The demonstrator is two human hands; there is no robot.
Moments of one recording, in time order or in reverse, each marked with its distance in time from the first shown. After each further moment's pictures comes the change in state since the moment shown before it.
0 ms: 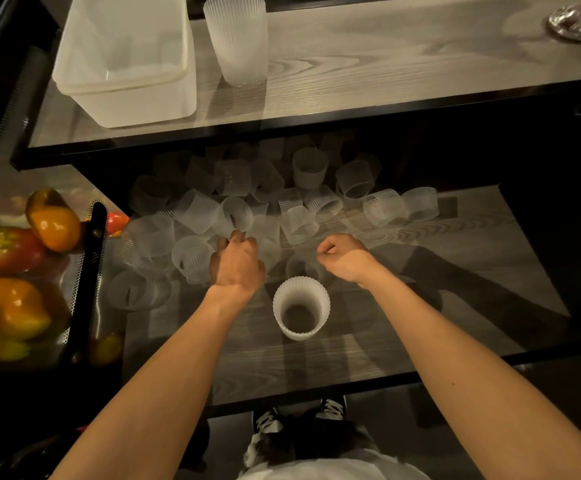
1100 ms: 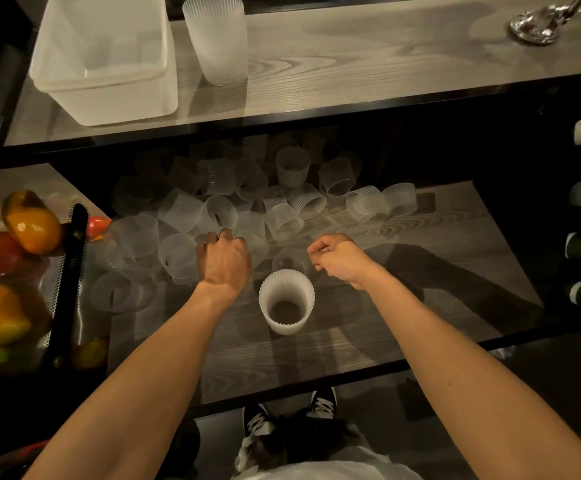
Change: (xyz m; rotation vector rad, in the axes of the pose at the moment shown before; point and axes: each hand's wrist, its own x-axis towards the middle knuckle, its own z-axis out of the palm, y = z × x) left_hand -0.003 0.004 -0.002 0.200 0.076 0.065; right_hand -0.022 0.011 -0.005 0.207 -0.030 -0.009
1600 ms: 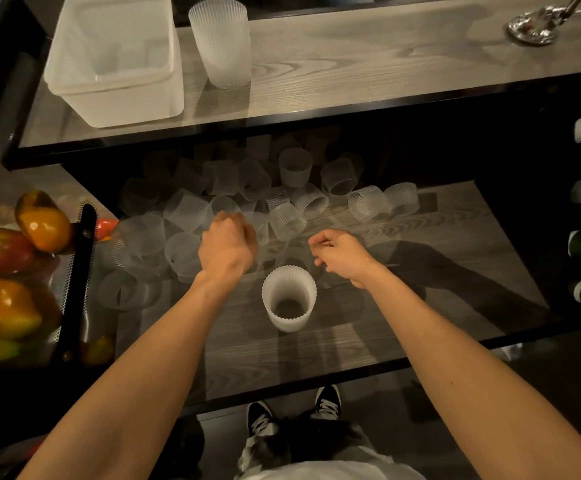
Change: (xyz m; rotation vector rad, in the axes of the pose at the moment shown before) left_hand 0.004 0.002 -0.029 -0.458 0.134 -0.116; right_hand -0.011 -0.007 0.001 0.087 0.035 -0.056
